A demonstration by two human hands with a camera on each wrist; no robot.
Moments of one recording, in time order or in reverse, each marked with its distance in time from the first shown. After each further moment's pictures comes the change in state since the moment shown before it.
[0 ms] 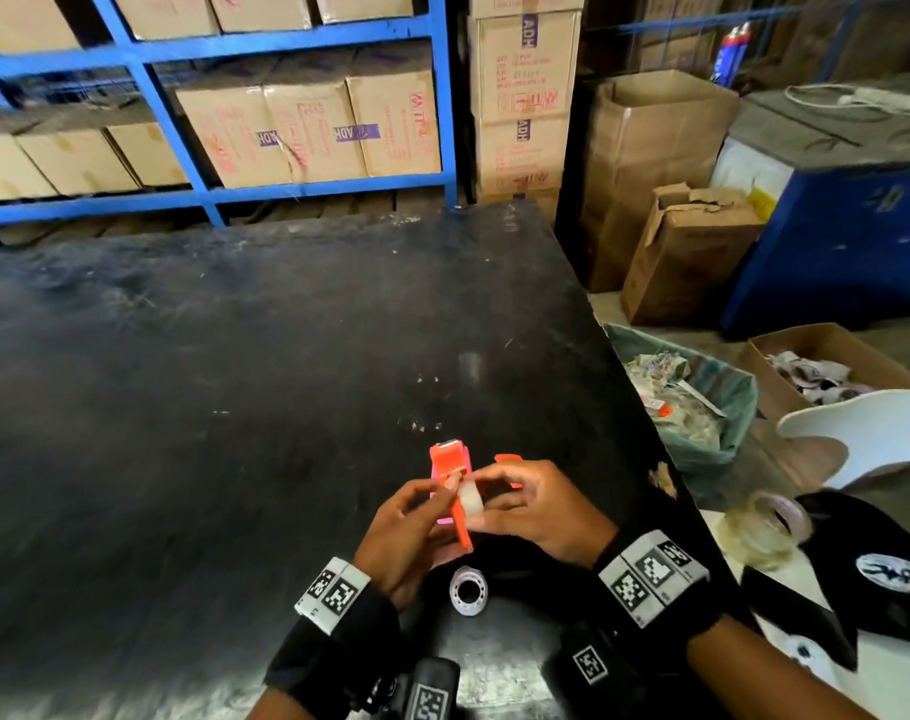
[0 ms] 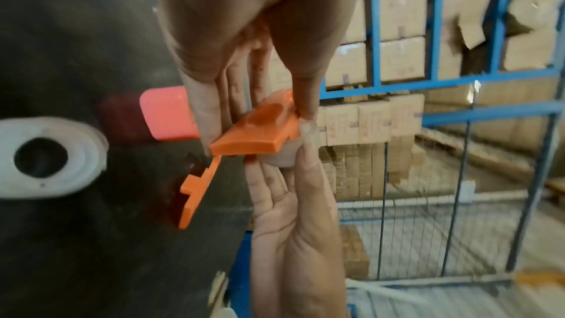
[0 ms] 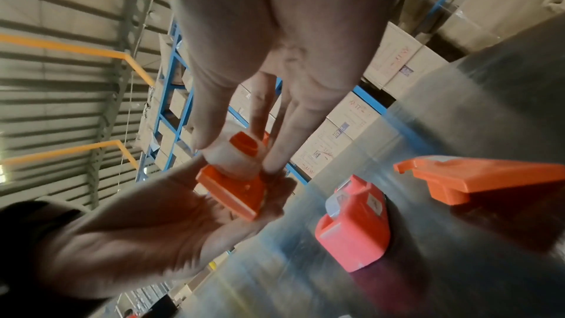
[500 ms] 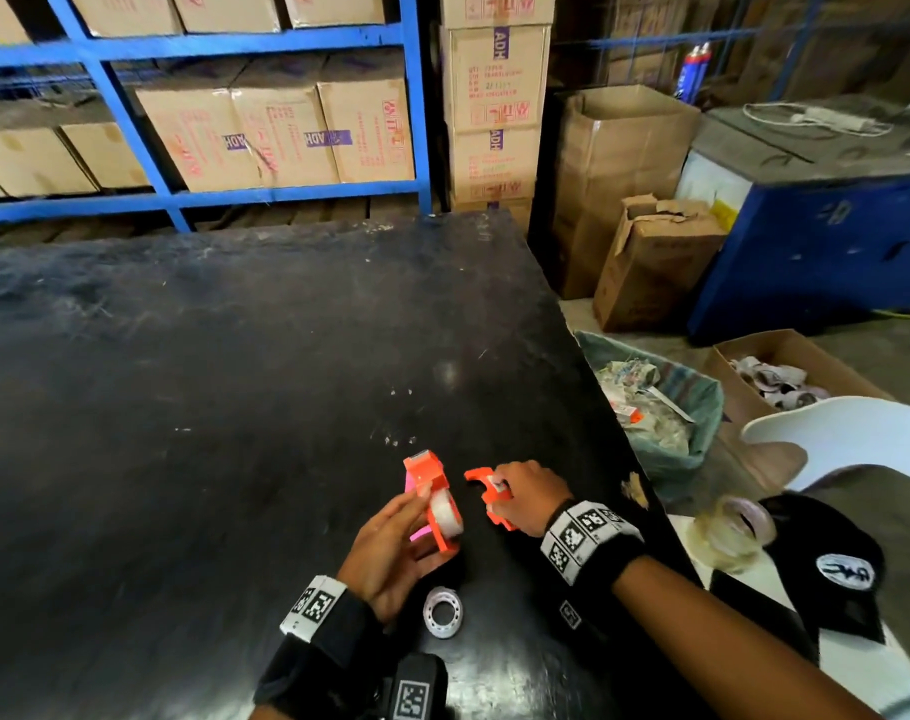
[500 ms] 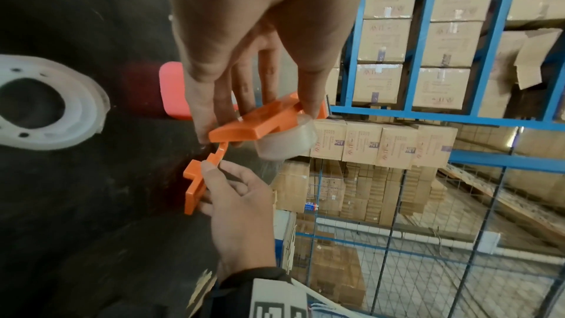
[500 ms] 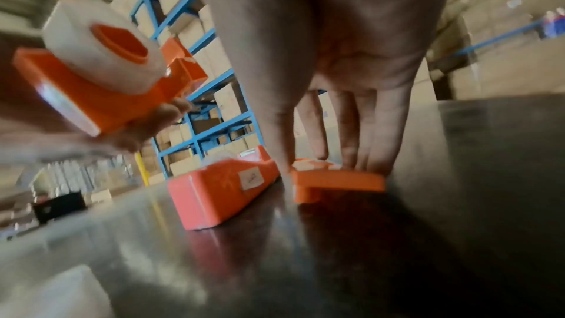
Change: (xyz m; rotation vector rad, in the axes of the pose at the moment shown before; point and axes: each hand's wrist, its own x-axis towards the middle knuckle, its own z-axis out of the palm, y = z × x) left_hand 0.024 -0.007 0.003 -0.163 -0.054 -0.081; right_hand 0.035 0.015 -0.032 -0.966 0.066 0.430
